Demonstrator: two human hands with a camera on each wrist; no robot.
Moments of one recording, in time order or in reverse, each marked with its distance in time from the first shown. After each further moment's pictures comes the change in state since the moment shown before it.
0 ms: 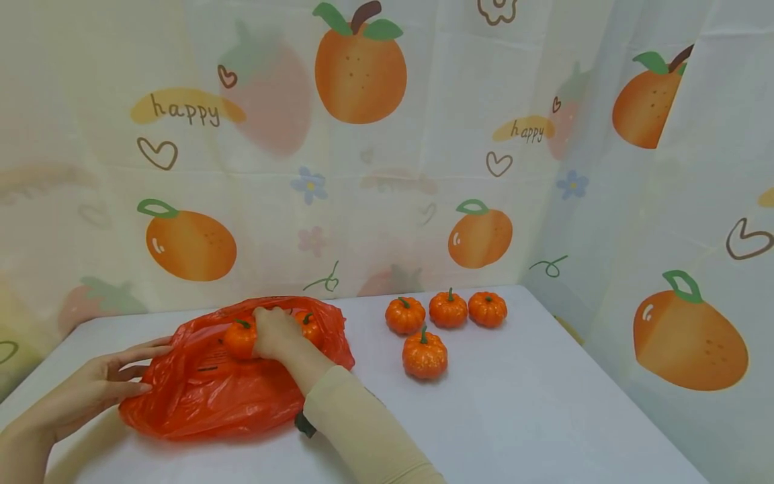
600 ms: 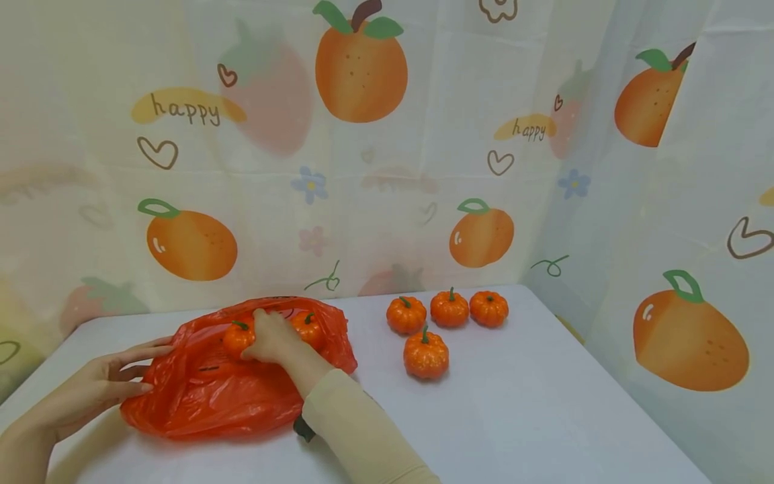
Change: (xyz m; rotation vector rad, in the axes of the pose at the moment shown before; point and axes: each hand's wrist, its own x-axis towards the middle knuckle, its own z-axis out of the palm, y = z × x) left_hand 0.000 -0.001 0.000 0.015 0.009 -0.009; right_hand 0.004 0.001 0.013 0.137 -0.028 -0.016
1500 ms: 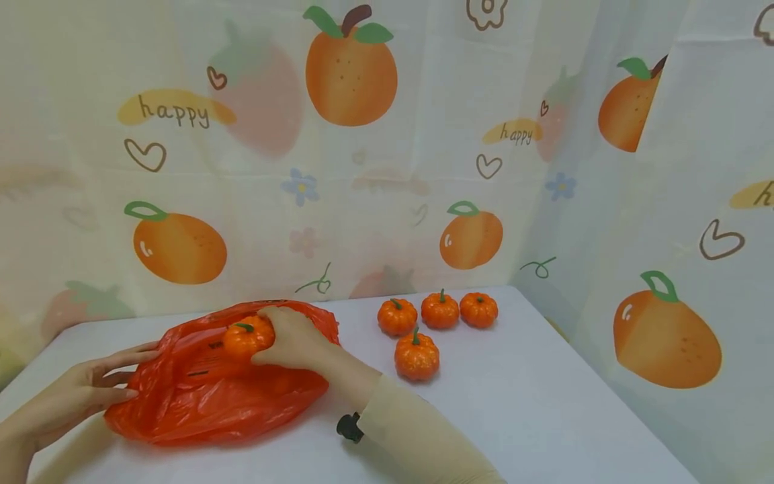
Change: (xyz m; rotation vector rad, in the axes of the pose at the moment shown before) left_hand 0.001 -0.003 -0.007 0.028 0.004 -0.049; right_hand -0.049 0.034 -0.048 0.080 0.033 -0.181
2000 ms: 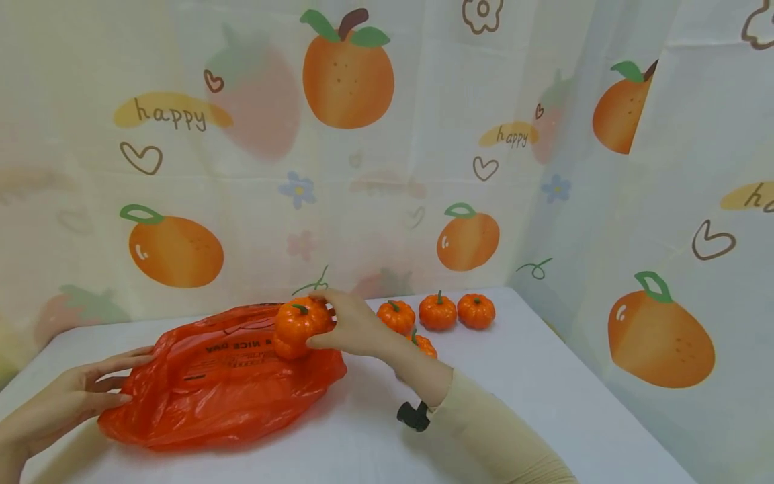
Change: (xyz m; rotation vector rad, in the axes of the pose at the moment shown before) left_hand 0.000 -0.004 -0.005 -0.015 -0.036 0.032; right_hand -0.050 0.049 -0.070 0.190 0.041 -0.037
